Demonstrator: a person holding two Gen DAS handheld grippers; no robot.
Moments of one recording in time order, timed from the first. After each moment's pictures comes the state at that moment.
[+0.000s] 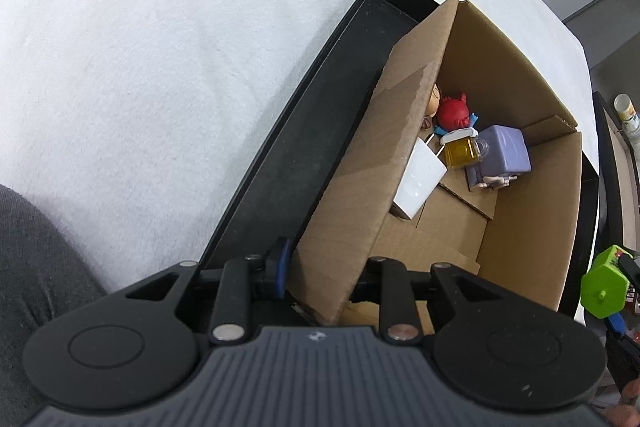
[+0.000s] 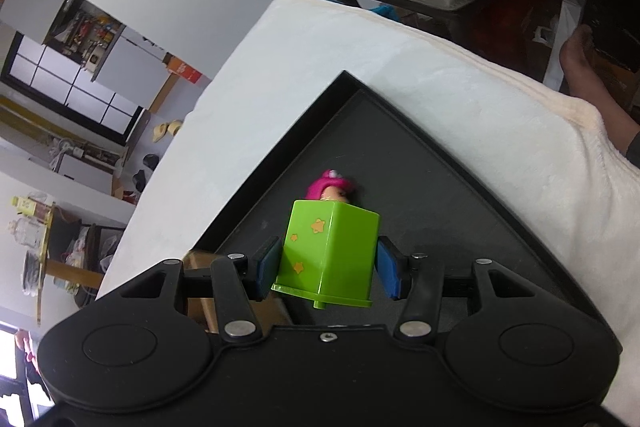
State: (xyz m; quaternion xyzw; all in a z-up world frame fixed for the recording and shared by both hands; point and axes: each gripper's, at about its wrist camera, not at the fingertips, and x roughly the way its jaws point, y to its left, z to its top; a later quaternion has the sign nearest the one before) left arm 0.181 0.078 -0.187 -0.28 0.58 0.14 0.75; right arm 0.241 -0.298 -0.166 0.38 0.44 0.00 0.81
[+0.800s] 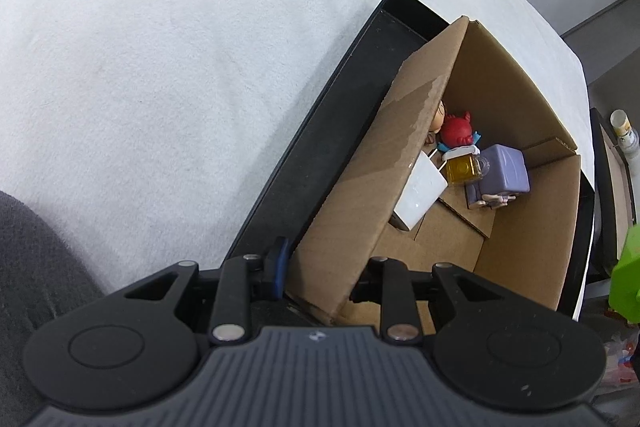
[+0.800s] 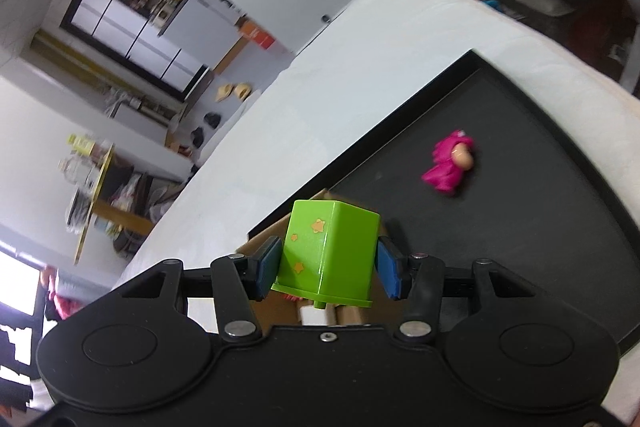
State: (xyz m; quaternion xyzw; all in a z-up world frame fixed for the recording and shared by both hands) left arm 0.177 0.090 -0.184 -0.30 0.56 0.14 0.76; right arm 0.228 -0.225 -0.113 0.35 0.44 0.11 0.82
